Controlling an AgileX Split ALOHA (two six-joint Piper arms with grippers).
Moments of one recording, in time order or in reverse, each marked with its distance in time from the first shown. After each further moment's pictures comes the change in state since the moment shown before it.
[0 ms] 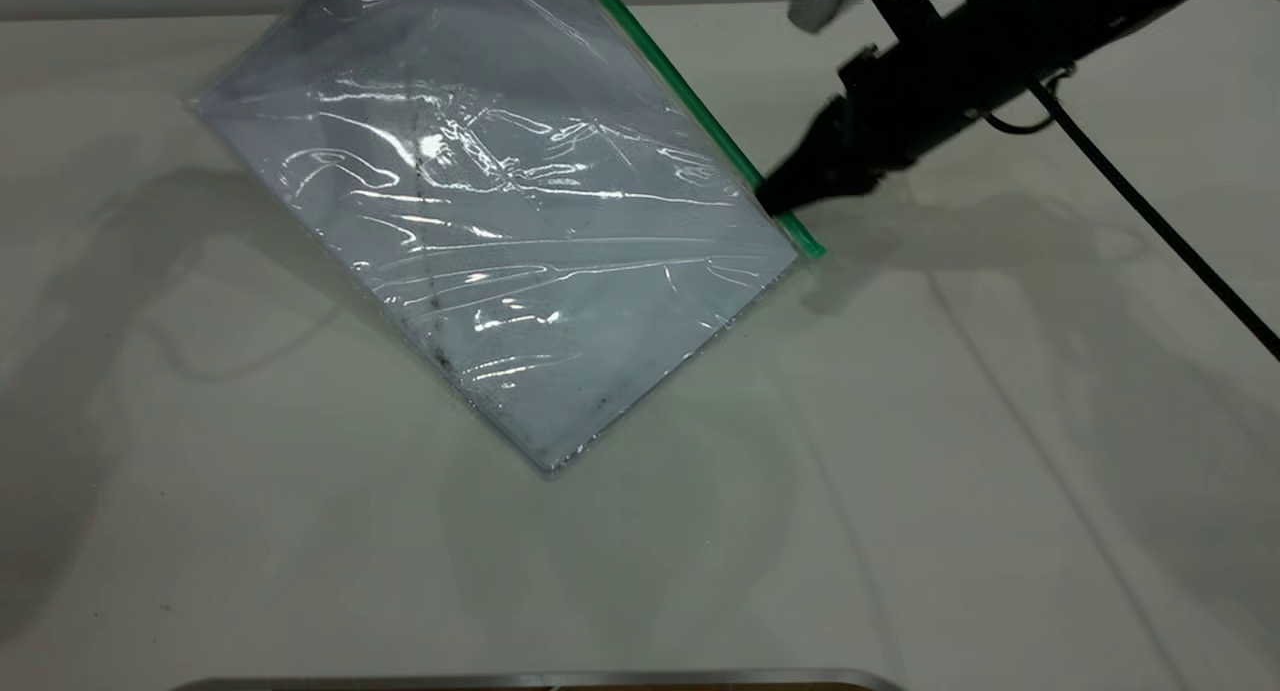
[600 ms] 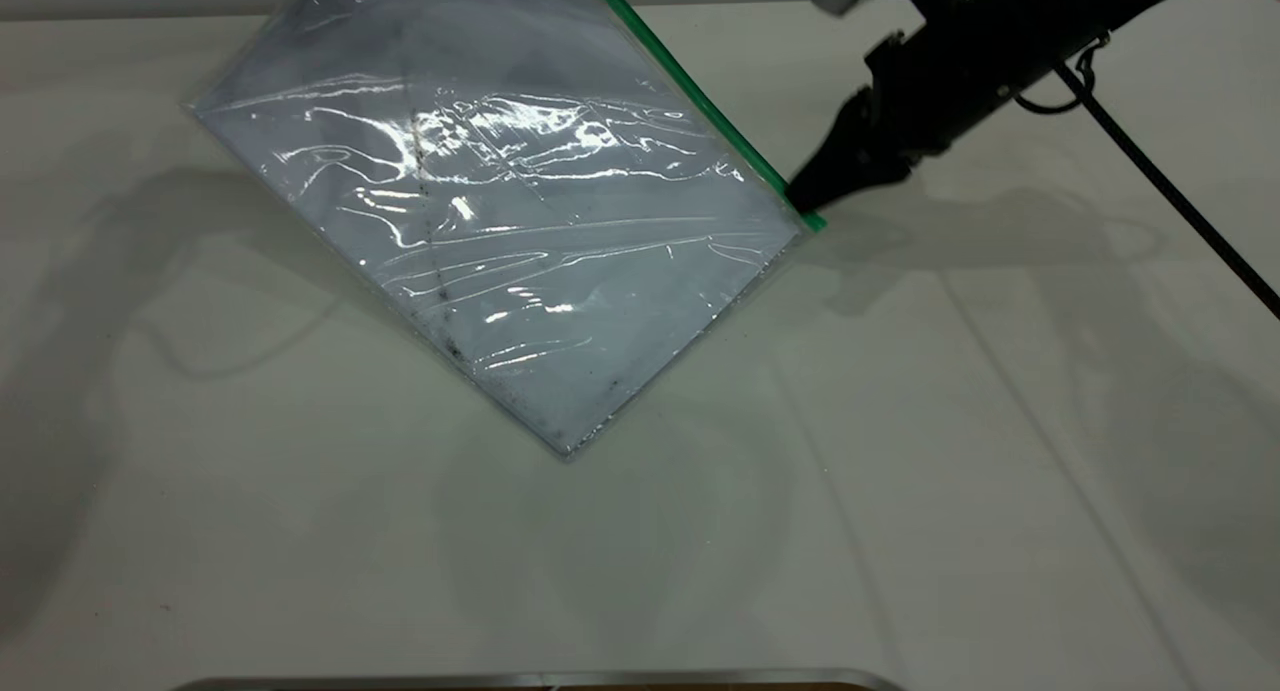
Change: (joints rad) left arm 0.007 0.000 0.000 -0.005 -0.008 -0.002; right arm -0.012 -0.042 0.000 -0.119 0.035 0.116
